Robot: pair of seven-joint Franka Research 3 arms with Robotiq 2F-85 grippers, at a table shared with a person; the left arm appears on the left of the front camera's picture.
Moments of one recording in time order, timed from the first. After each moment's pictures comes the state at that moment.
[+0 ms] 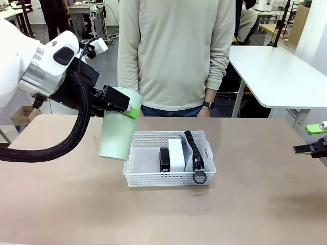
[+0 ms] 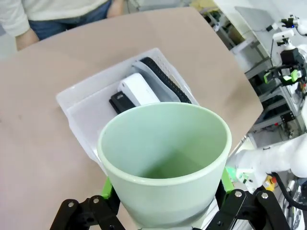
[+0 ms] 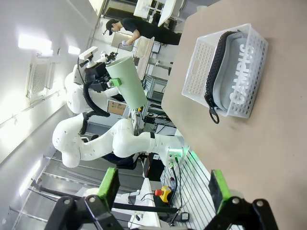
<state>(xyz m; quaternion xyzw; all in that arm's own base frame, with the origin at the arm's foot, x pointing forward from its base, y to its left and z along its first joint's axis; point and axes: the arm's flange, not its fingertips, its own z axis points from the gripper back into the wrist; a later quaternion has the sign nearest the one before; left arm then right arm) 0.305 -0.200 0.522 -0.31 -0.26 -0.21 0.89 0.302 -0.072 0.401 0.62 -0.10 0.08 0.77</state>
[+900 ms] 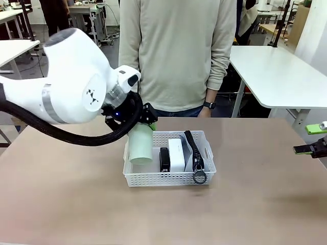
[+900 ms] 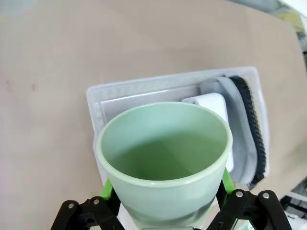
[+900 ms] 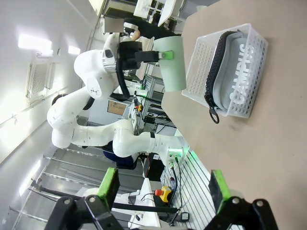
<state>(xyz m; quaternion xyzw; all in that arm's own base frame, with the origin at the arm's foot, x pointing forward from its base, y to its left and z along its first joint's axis) 0.407 -0.278 0.430 -0.18 -0.18 -0.03 0.97 0.302 -0.072 0.401 0.62 -0.10 0.08 0.77</state>
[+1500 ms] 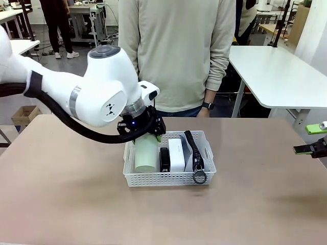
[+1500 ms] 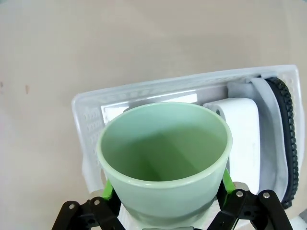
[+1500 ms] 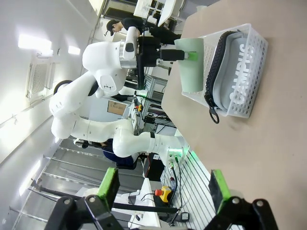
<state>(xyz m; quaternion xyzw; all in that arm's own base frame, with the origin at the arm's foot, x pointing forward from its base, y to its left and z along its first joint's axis) 0.433 -0.319 0.387 -0.10 -0.14 -0.03 0.98 0.302 -0.072 0.401 0.62 -0.10 0.08 0.77</state>
